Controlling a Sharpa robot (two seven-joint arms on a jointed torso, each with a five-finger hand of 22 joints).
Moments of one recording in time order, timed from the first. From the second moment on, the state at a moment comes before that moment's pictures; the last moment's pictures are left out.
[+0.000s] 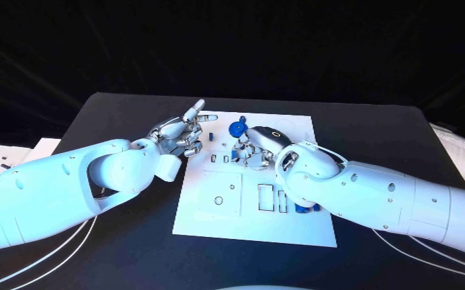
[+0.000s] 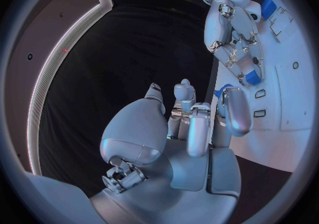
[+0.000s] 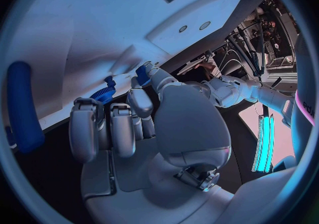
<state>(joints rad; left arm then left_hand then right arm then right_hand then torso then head) 1.15 -0.93 -0.01 1.64 0.18 -0.21 0.21 1.17 0.15 -0.20 0.21 0.13 0.98 0.16 0.13 0.08 1.21 0.07 1.02 0.92 1.47 -0.01 1.57 1.31 0.07 1.36 0.11 1.35 1.19 1.09 -0.58 -0.03 1.46 -1.55 -0.43 -0.22 1.28 -0.07 0.27 0.05 0.18 1.13 0.10 0.10 0.09 1.35 0.02 1.11 1.19 1.46 -0.04 1.52 1.31 0.07 1.44 0.06 1.44 1.31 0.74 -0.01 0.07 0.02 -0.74</state>
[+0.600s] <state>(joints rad) 1.15 -0.93 -0.01 1.65 0.18 -0.21 0.21 1.18 0.15 -0.20 0.21 0.13 0.98 0.16 0.12 0.08 1.19 0.07 0.99 0.90 1.47 -0.01 1.55 1.31 0.09 1.35 0.11 1.33 1.16 1.09 -0.57 -0.03 1.45 -1.58 -0.41 -0.24 1.28 -0.07 0.27 0.04 0.18 1.13 0.10 0.10 0.09 1.35 0.02 1.10 1.19 1.46 -0.04 1.52 1.31 0.07 1.44 0.06 1.44 1.31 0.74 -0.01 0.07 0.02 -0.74</state>
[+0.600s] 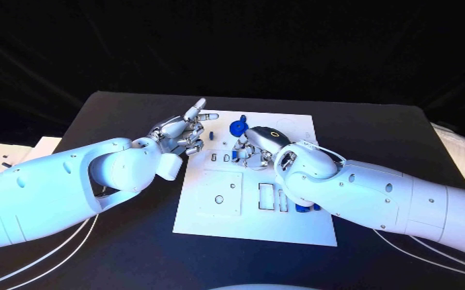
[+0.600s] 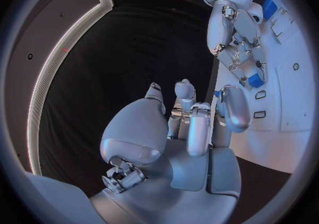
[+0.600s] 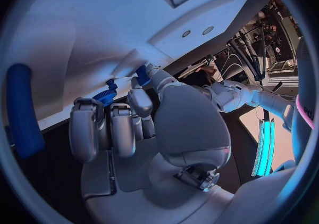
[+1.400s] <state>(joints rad) 1.15 -0.93 -0.01 1.64 0.18 -0.21 0.21 1.18 0.15 -0.20 0.21 0.13 0.98 0.16 0.12 0.08 1.19 0.07 0.99 0.90 1.47 -0.01 1.55 1.31 0.08 1.35 0.11 1.33 1.16 1.09 -0.57 -0.04 1.46 -1.60 -0.39 -0.25 1.27 -0.09 0.25 0.04 0.18 1.12 0.11 0.10 0.08 1.33 0.03 1.07 1.17 1.46 -0.04 1.52 1.31 0.07 1.44 0.06 1.44 1.31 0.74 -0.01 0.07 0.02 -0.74</state>
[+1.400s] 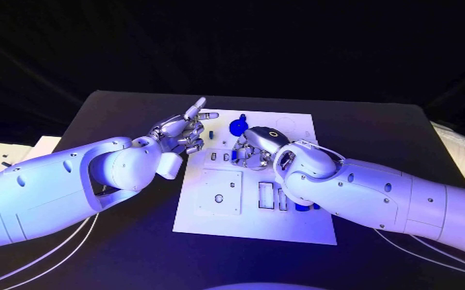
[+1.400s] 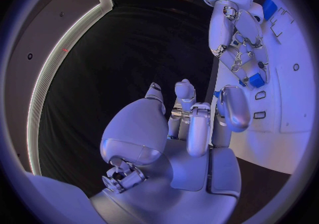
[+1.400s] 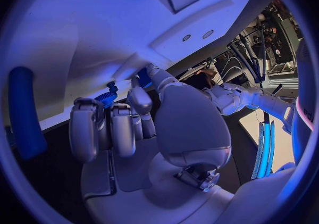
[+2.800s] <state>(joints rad) 1.15 -0.92 -0.01 1.62 0.15 -0.20 0.19 1.20 0.14 -0.22 0.19 0.13 0.98 0.16 0.12 0.08 1.23 0.07 1.05 0.95 1.47 -0.01 1.57 1.31 0.08 1.40 0.11 1.38 1.25 1.08 -0.64 -0.03 1.54 -1.57 -0.54 -0.20 1.24 -0.13 0.10 0.10 0.20 0.98 0.15 0.07 0.07 1.22 0.06 0.93 1.06 1.46 -0.02 1.48 1.31 0.07 1.42 0.09 1.42 1.28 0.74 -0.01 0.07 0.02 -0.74</state>
